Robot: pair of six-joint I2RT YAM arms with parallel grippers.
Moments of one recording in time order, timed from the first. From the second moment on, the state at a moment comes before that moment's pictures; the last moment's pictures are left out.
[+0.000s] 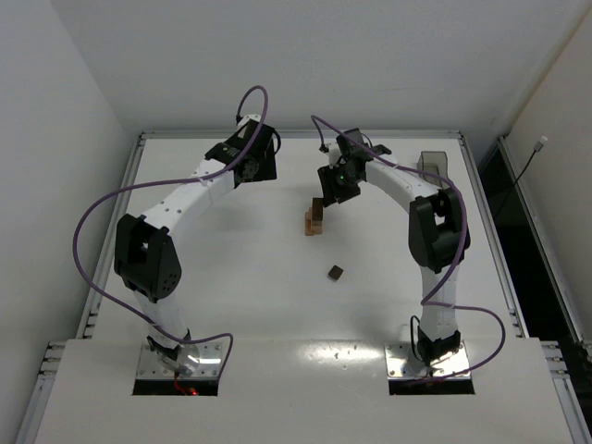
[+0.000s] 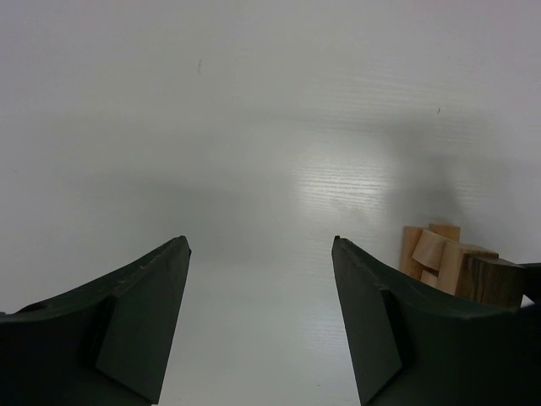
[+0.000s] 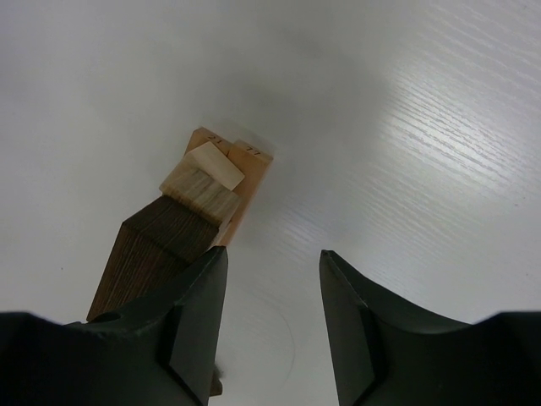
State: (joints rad) left arm -0.47 1.79 1.66 -0.69 -0.42 -0.45; right arm 0.36 2.09 1.67 -0.67 -0.22 0.00
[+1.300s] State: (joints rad) left arm -0.29 1.79 1.52 -0.67 -0.30 -0.40; right arm 0.38 1.60 0.98 -0.69 -0.42 -0.42
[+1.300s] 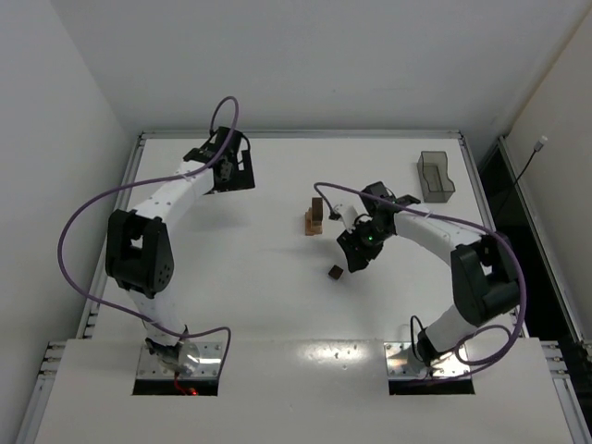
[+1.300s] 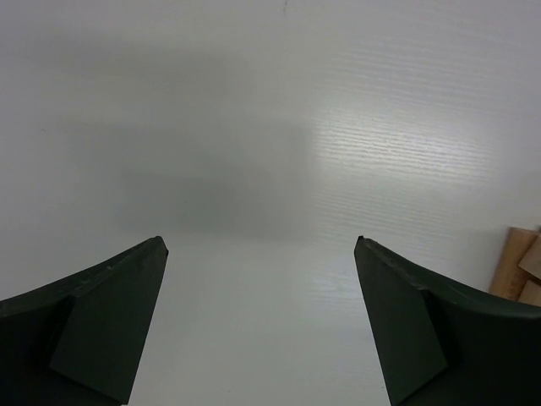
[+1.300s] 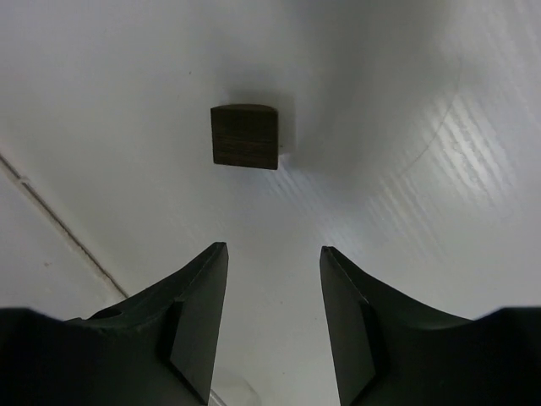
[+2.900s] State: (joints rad) left arm -0.23 1.66 1.42 -0.64 -0.28 -0.39; right arm 0.82 1.75 0.98 -0.50 0.11 -0.36
